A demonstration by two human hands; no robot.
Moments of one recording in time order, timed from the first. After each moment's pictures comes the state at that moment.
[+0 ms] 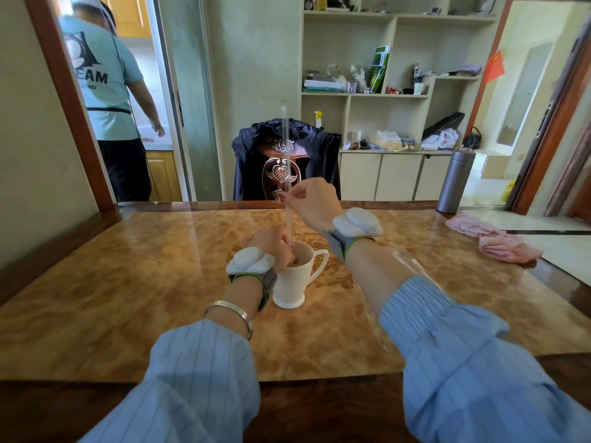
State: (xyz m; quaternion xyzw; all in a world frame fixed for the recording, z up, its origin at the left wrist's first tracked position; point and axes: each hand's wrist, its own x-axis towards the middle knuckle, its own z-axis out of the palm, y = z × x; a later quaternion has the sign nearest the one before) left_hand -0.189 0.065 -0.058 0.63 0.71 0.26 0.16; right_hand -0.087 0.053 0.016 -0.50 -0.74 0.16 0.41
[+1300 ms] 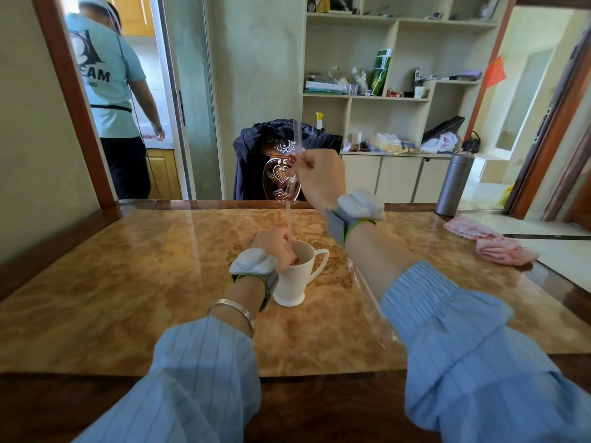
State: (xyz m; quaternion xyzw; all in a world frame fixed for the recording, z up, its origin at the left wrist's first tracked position) left_hand -0.187 0.047 -0.050 0.65 0.71 0.23 0.15; right_hand -0.091 0.044 0.049 -0.47 -0.70 0.13 0.52
